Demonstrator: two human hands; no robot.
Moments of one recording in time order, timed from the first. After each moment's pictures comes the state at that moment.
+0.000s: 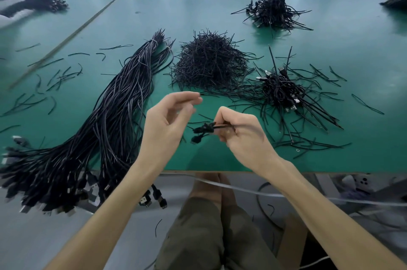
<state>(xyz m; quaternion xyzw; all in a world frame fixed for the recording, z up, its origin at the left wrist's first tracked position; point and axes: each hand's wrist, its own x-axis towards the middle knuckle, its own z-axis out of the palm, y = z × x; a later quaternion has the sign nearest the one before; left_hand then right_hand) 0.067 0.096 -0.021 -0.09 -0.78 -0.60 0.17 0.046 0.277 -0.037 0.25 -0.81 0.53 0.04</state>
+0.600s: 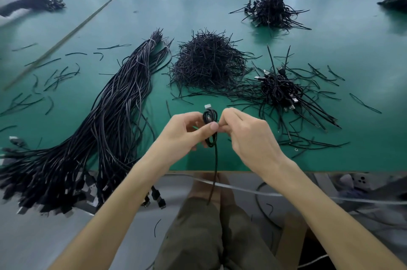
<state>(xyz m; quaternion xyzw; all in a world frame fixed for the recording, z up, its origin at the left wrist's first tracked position) 0.057 0.106 -0.030 -0.06 -0.81 -0.58 -0.05 0.049 0.291 -0.037 0.31 -0.89 0.27 0.21</state>
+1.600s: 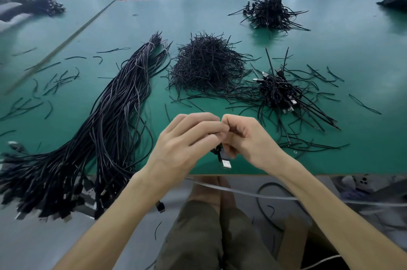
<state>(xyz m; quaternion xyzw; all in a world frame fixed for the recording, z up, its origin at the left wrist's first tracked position) 0.075 0.108 -0.030 -0.39 -0.81 -0.18 0.39 0.042 0.299 -0.038 0.25 -0.73 0.63 -0.11</state>
